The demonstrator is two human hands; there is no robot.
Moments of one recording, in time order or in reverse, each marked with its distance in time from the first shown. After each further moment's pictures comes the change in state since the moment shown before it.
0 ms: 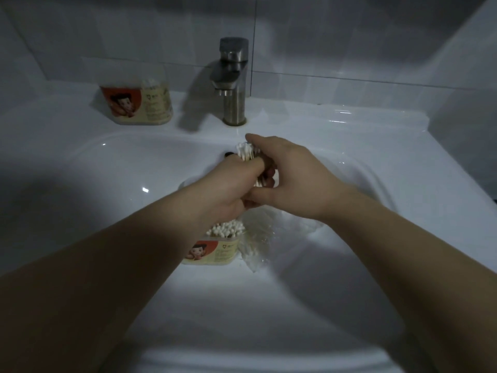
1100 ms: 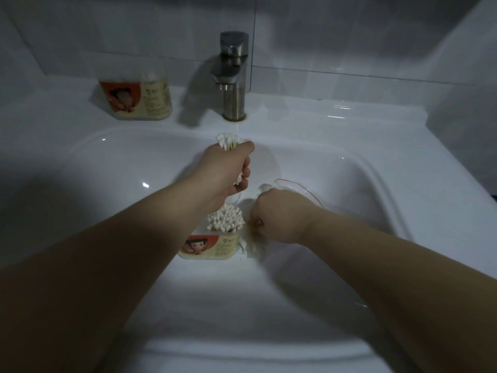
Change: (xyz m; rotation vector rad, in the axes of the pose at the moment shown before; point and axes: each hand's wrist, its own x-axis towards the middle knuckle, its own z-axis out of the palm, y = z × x) left_hand 0.005 0.002 -0.016 -0.020 0.240 0.046; right_hand -0.017 0.002 0.049 -0.463 -0.572 0.062
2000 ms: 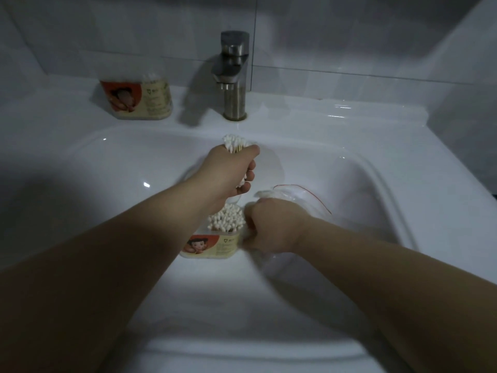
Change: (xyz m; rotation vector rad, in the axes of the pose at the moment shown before) left_hand 0.000 -0.004 0.000 0.115 -0.037 0.051; right_hand 0.003 -0.010 0.022 0.120 0.179 0.006
